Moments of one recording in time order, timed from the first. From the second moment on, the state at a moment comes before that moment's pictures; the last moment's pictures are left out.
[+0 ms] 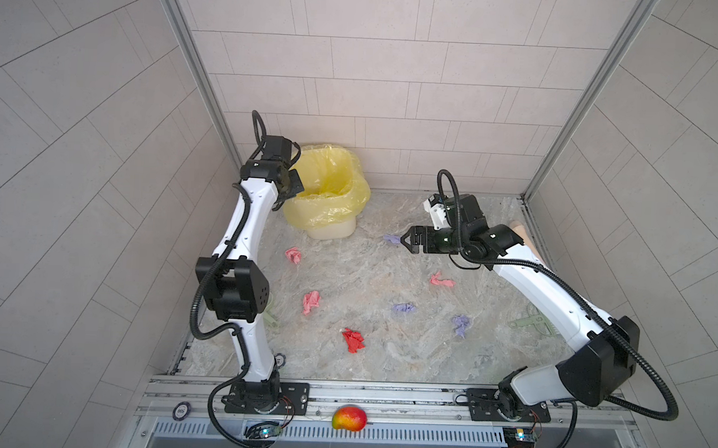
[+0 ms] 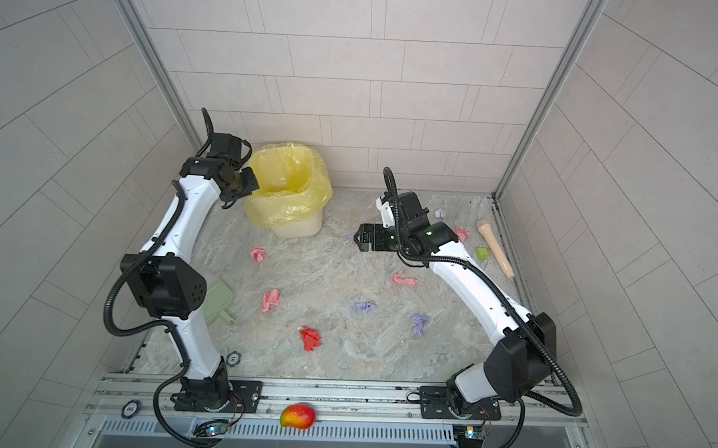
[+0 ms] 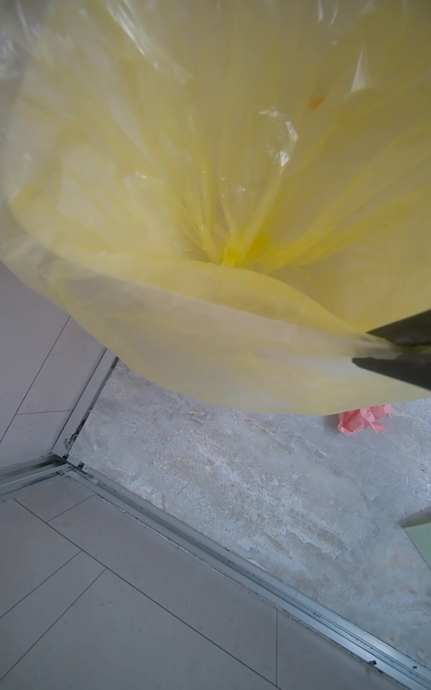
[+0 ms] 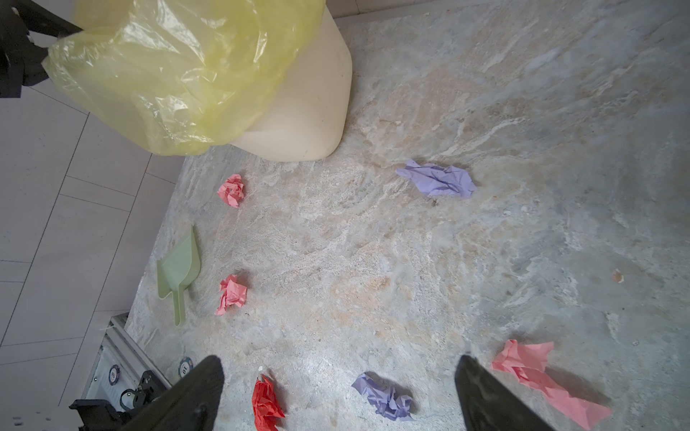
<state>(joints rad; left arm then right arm) -0.03 1.89 2.03 -1.05 -0.13 -0.47 0.46 1.46 1.38 -0.68 -0.25 0.41</state>
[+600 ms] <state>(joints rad) -0.08 1.87 2.00 -1.04 -0.16 -0.52 0.46 1.43 1.35 -0.68 -0.25 0.42</state>
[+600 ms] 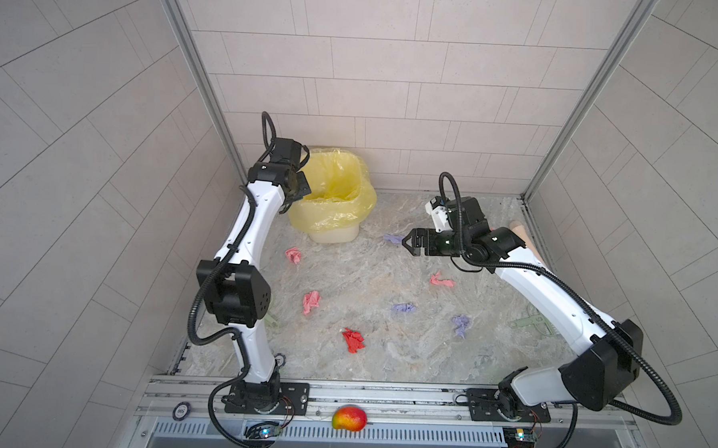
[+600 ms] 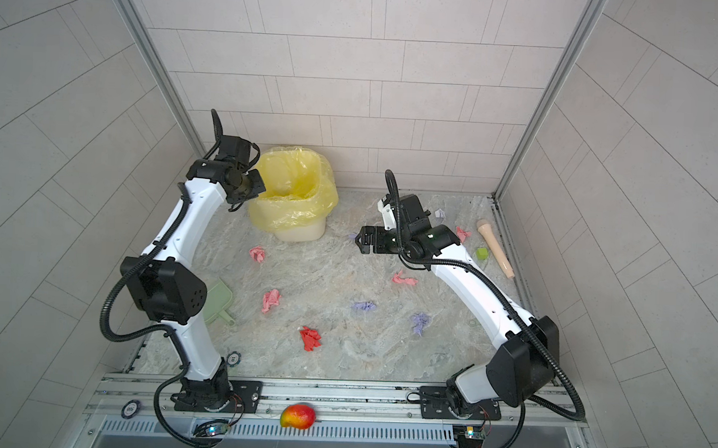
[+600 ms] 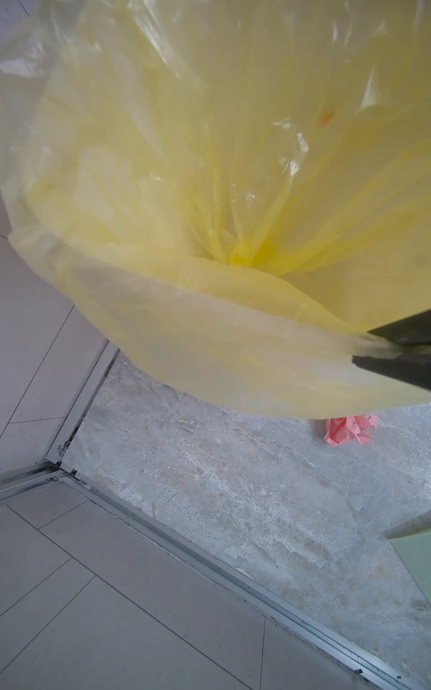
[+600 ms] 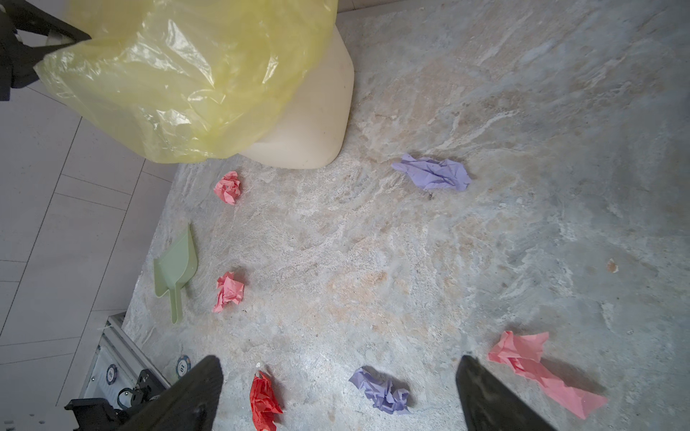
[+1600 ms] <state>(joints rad) -0.23 1.36 1.52 -0.82 -0.20 -0.38 0.18 1.21 1.12 -0.91 -0.01 0.53</state>
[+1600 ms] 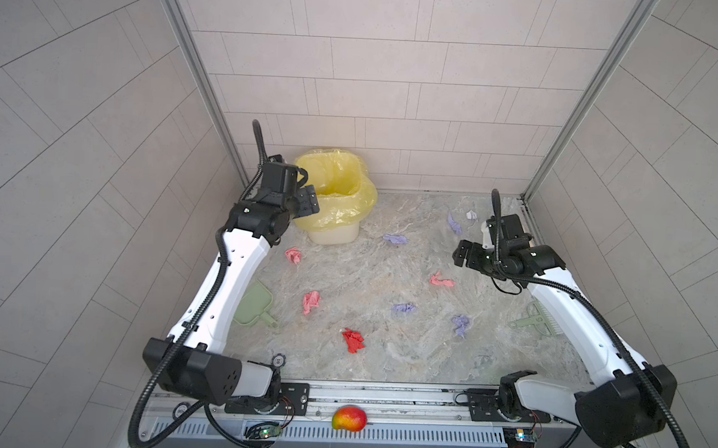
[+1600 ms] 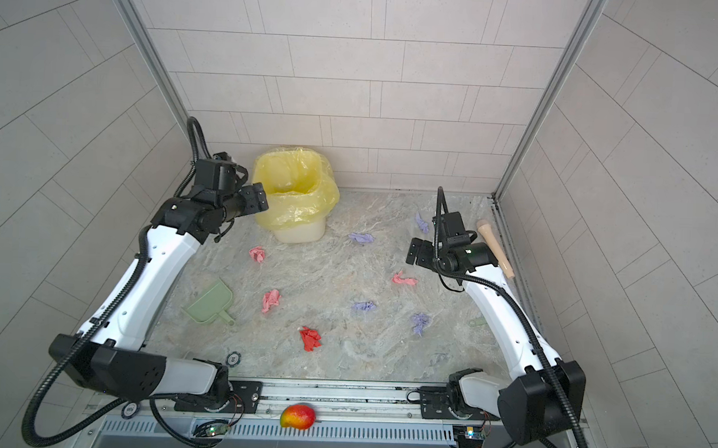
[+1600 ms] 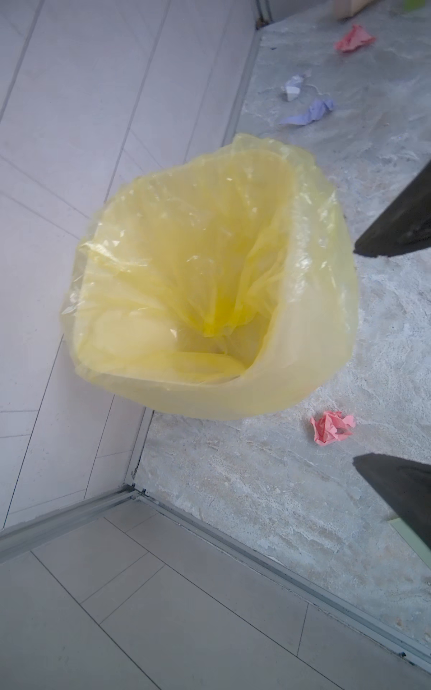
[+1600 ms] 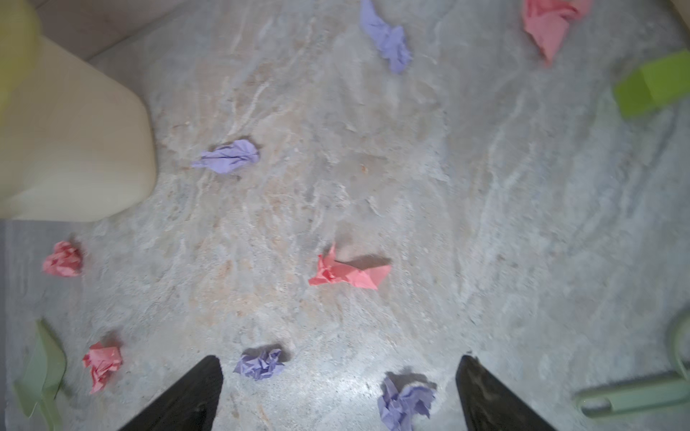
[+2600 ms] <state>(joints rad) -0.54 1.38 1.15 -0.50 0.11 -0.41 -0.46 1.24 0.71 -0.86 0.04 0.82</state>
